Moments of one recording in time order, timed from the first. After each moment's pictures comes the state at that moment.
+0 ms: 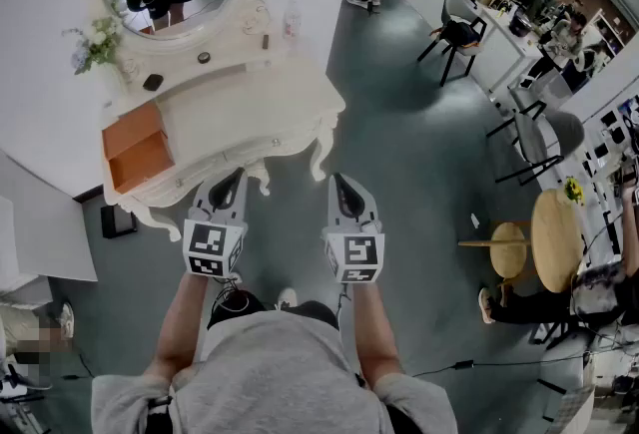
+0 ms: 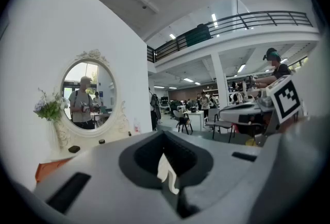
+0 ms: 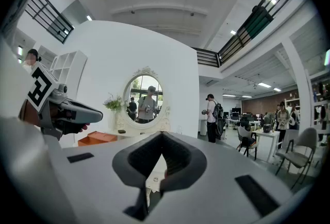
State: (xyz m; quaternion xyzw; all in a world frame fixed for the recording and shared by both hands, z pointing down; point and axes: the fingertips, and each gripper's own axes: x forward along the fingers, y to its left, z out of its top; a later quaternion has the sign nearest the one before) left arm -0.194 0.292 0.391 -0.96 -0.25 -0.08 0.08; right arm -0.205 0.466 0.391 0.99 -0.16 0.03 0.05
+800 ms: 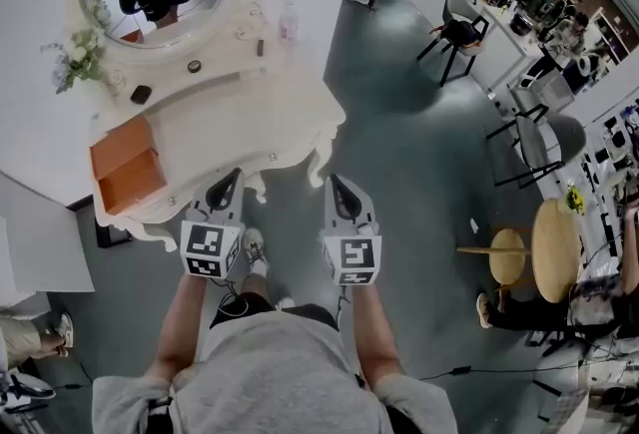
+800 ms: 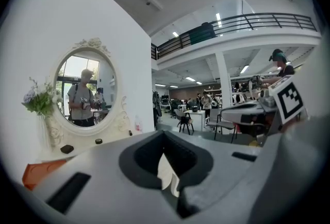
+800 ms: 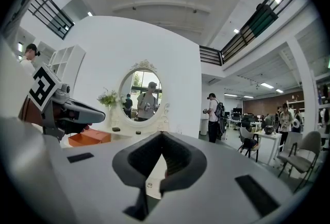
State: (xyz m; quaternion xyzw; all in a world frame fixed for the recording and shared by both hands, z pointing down) left arm -0.112 0.288 0.413 -0.96 -0.24 -0.09 0.07; right arm -0.127 0.460 0.408 0.98 -0.17 0.04 0.06
